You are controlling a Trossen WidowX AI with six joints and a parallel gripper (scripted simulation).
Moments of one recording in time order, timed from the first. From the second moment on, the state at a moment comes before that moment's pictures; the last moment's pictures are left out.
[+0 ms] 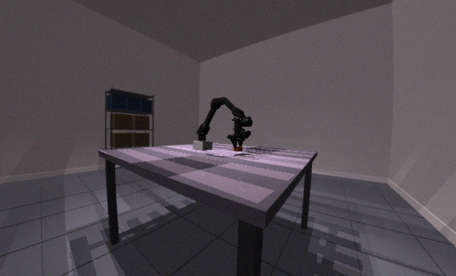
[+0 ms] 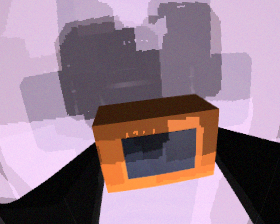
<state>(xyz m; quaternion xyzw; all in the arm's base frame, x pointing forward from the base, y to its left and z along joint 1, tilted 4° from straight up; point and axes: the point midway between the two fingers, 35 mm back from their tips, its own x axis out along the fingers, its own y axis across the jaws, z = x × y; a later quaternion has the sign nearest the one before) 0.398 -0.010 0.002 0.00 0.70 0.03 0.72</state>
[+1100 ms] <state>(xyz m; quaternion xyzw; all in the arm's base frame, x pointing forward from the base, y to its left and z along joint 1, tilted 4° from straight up) 0.394 -0.010 -0.008 0.01 0.52 0.03 0.85</state>
